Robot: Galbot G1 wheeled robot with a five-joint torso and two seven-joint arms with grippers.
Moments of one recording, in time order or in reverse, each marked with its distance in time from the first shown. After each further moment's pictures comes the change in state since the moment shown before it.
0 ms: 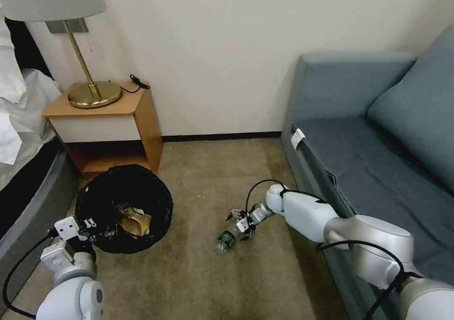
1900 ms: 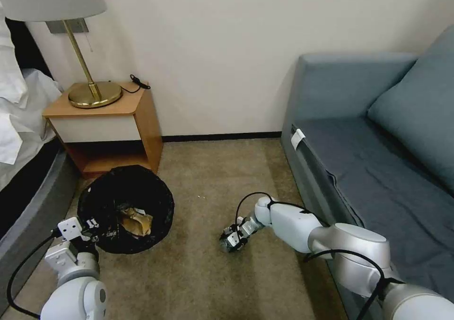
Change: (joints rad) left arm 0.001 0.000 0.013 0.012 0.011 -0.017 -0.004; right arm -0.051 0.068 -0.035 -0.060 -0.001 -0.002 0.015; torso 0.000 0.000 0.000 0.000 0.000
